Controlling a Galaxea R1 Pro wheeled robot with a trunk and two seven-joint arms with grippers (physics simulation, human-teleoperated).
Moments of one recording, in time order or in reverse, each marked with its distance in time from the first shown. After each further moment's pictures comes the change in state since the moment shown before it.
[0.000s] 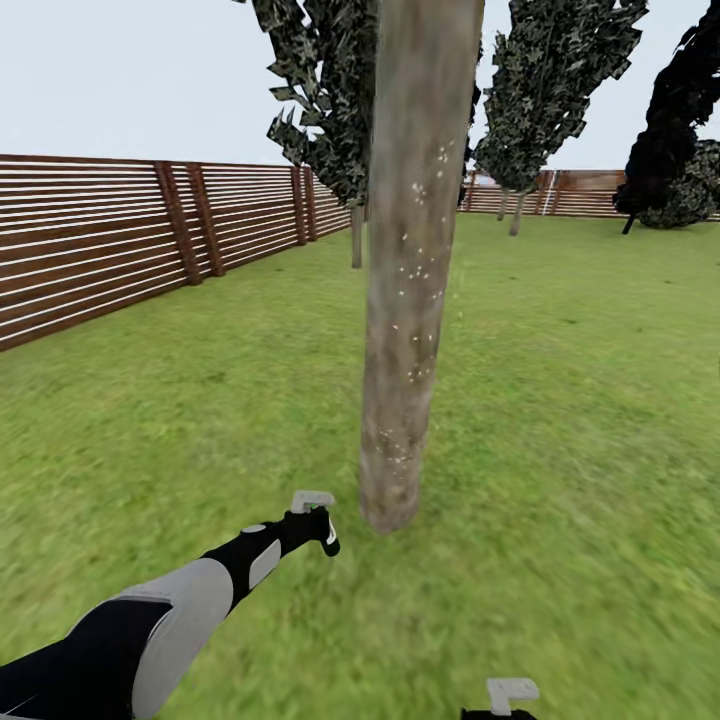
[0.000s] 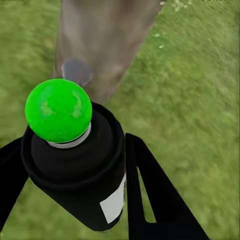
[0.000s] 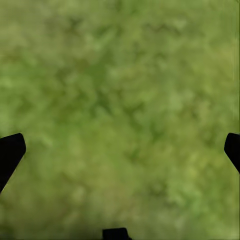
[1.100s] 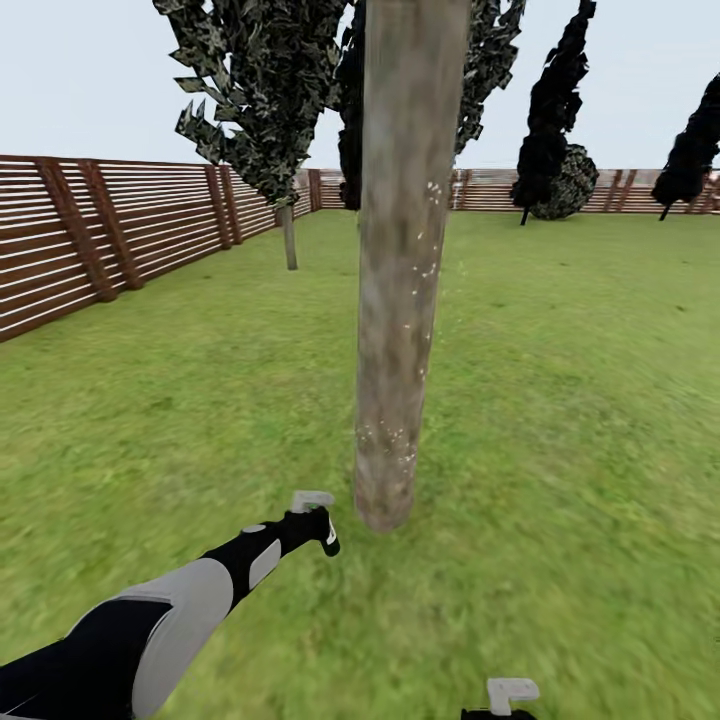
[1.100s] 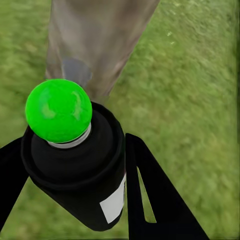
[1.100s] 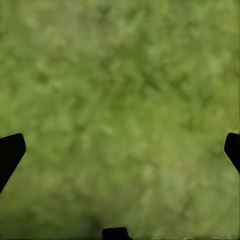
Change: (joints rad) left arm -0.001 0.000 0.000 0.000 0.000 0.000 0.000; right arm 0.000 0.000 0.000 0.000 0.000 0.000 -0.001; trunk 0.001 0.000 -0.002
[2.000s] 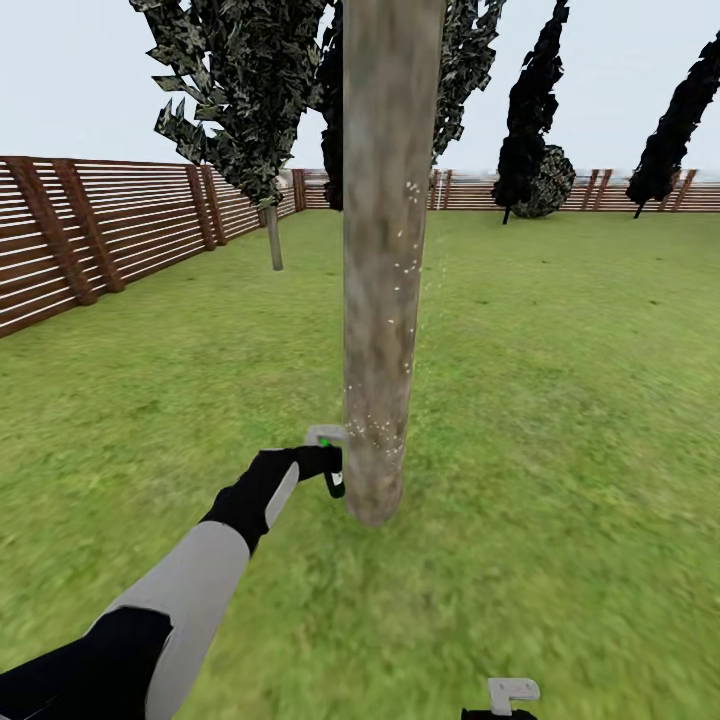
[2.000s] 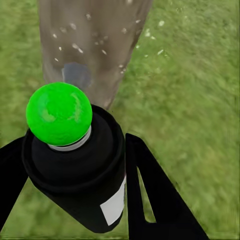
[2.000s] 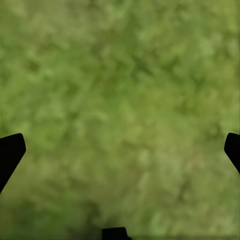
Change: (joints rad) left arm 0.000 -0.054 -0.065 -0.552 0.007 0.515 0.158; right arm 0.000 -0.001 -0.001 0.001 0.000 0.000 -0.001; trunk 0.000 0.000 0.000
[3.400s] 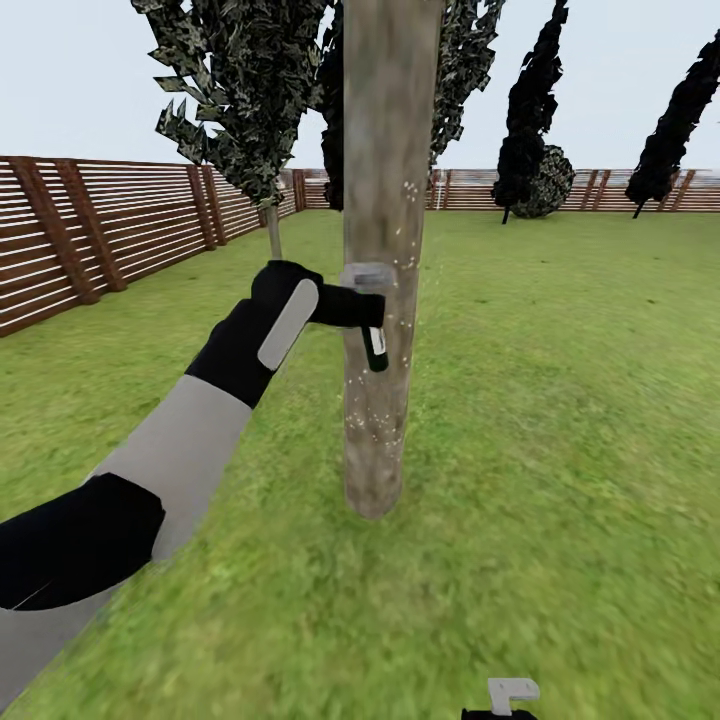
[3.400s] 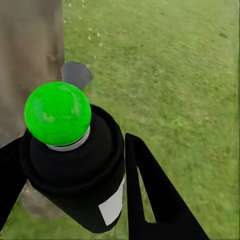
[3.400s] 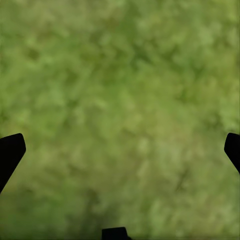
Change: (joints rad) left arm -0.459 0.000 -0.292 -0.347 0.441 0.529 0.133; right arm 0.000 0.000 0.000 0.000 0.000 0.000 0.000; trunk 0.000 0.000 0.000
